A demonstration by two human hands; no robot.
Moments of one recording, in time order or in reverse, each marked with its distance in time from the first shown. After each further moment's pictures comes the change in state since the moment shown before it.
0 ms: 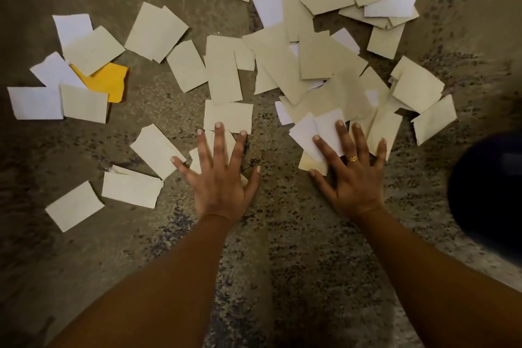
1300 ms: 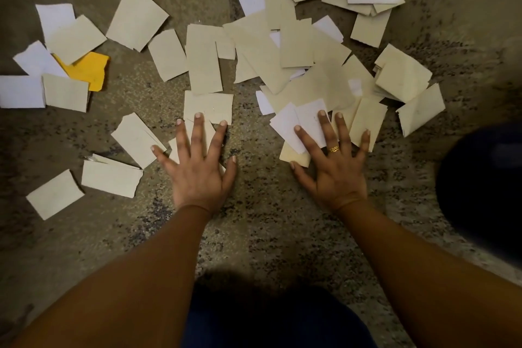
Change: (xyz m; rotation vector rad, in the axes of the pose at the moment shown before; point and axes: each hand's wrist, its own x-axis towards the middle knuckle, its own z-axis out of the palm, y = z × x) left_hand -0.001 0.004 -0.001 0.030 -0.034 -0.038; right_hand 0.001 0.002 0.006 0.009 0.019 -0.023
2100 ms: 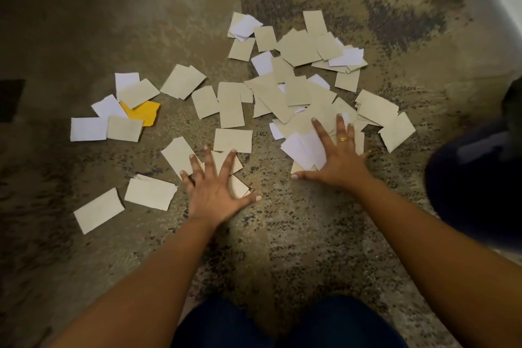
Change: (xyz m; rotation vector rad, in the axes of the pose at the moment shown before) left_hand -0.013 -0.027 -0.016 -0.164 -0.136 0.027; right_hand 0.025 -0.006 -0.045 0.245 -0.207 0.227
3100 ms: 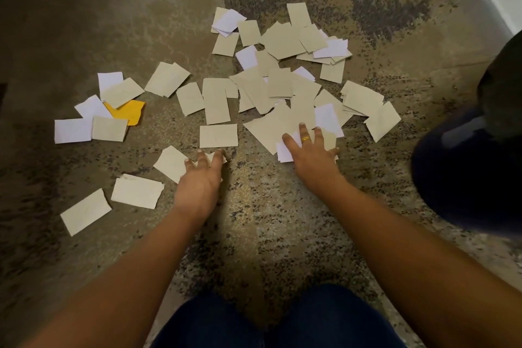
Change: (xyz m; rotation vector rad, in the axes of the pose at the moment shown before) left_hand -0.005 0.012 -0.020 0.218 -0.024 0.068; right_hand -0.013 -0.029 0.010 -0.313 -0.059 -0.073
